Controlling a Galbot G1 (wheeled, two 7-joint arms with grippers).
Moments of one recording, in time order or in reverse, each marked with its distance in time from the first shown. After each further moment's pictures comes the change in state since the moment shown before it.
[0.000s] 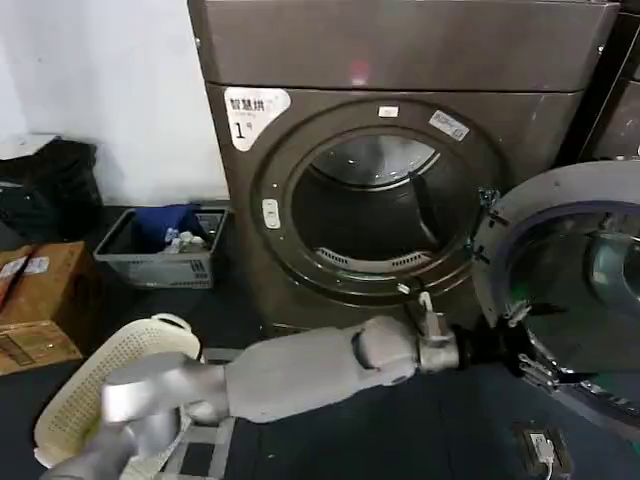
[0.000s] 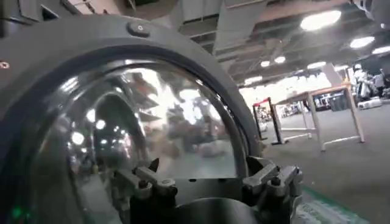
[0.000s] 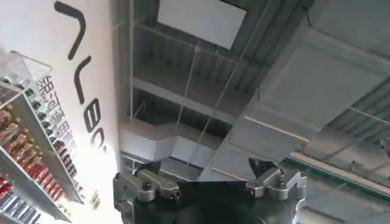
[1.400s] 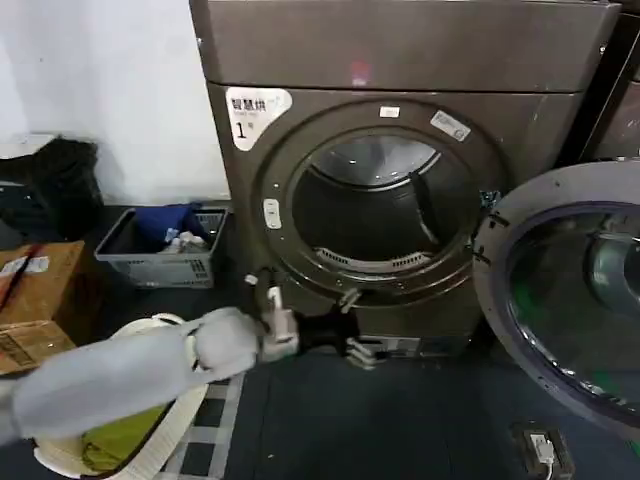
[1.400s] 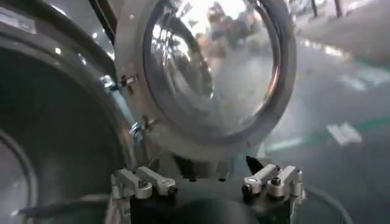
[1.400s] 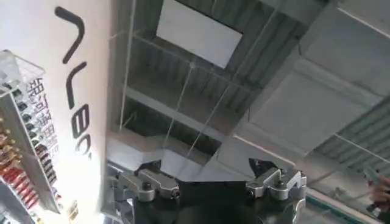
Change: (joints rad) left arm -0.065 0.711 0.039 -0.434 0.177 0.236 -0.109; right arm 0.026 0.013 0.046 0.018 -0.102 0.051 -0.051
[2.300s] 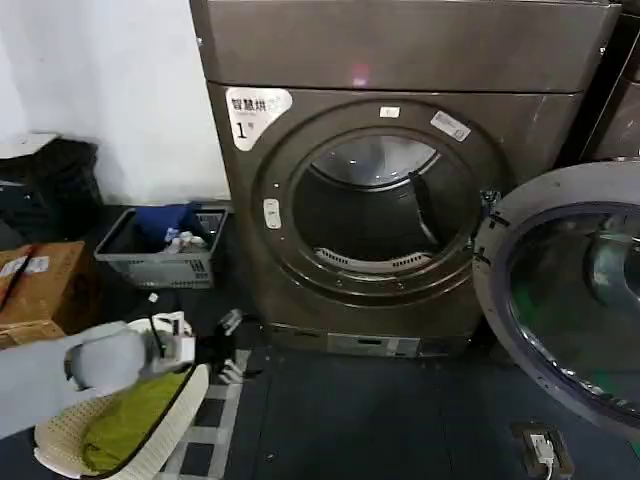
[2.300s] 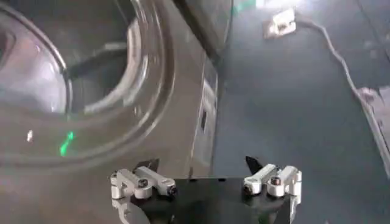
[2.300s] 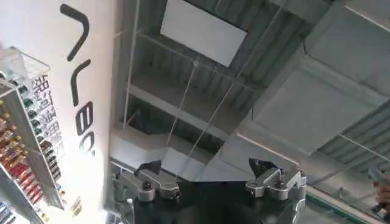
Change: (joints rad) left arm -0.368 0.392 0.456 -0.018 0.161 0.124 0.087; right arm 0.002 -0.009 -0.018 -0.023 -0.016 0.008 0.001
